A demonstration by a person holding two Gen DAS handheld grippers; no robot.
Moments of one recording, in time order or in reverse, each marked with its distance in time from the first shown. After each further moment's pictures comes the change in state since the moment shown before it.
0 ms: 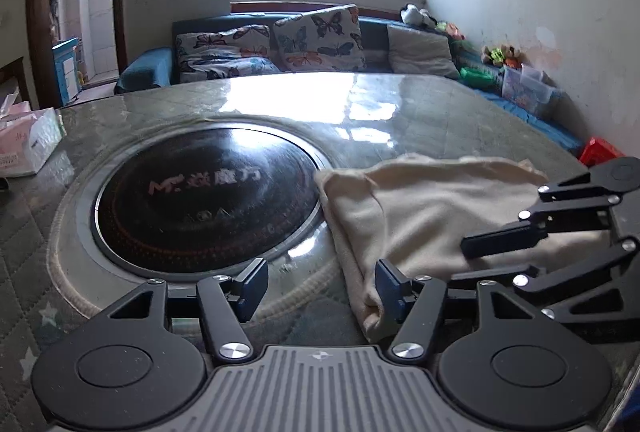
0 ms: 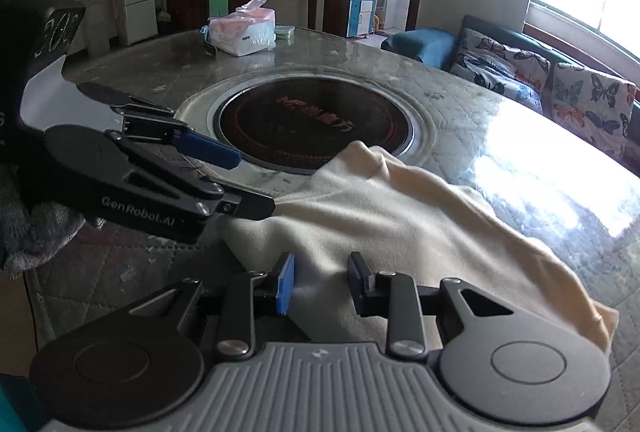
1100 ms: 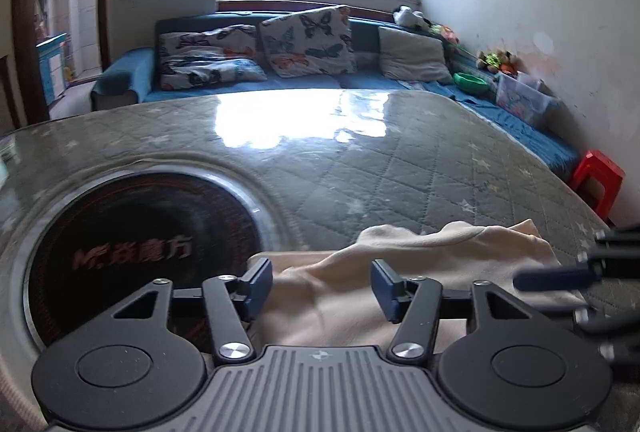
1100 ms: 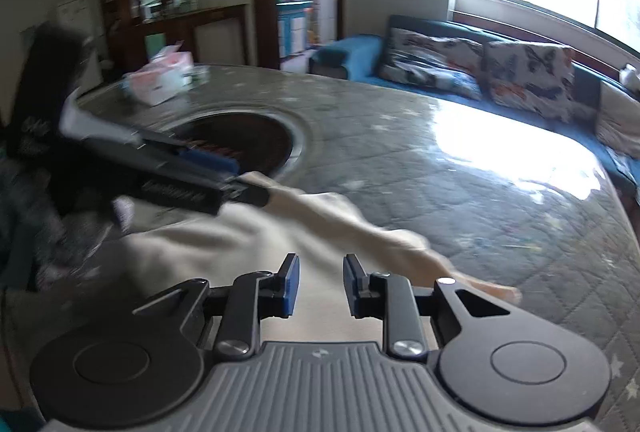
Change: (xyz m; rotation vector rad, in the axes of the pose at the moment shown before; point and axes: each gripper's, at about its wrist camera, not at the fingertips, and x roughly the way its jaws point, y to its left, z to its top) left arm 0.054 -0.038 0.059 -0.017 0.015 -0.024; right arm -0.039 -0.076 -0.015 0.175 -0.053 -0.083
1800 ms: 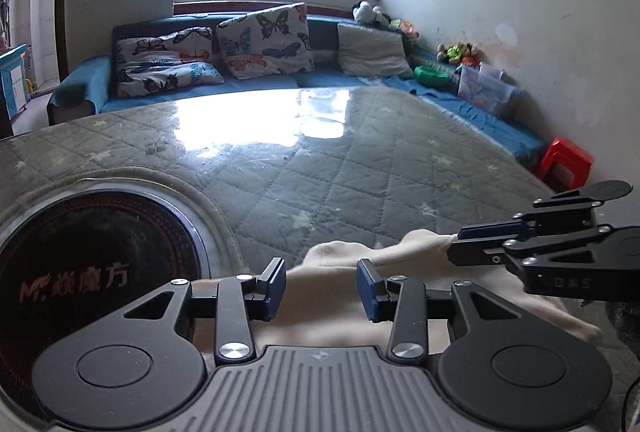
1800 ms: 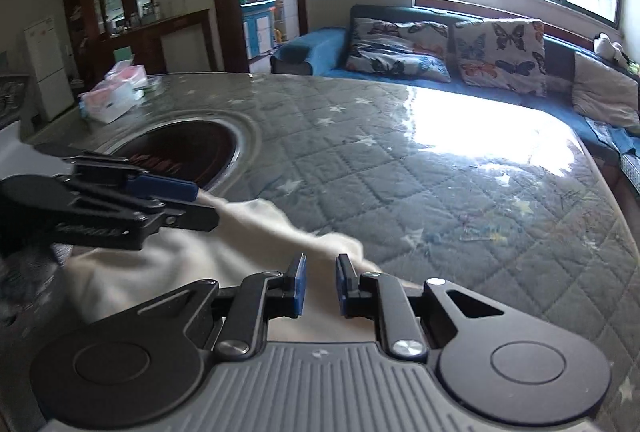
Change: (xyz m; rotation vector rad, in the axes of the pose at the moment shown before) left arm 0.037 -0.026 0.013 0.078 0.018 -0.105; right arm 0.034 -0.070 0.007 0.144 0.030 -0.090
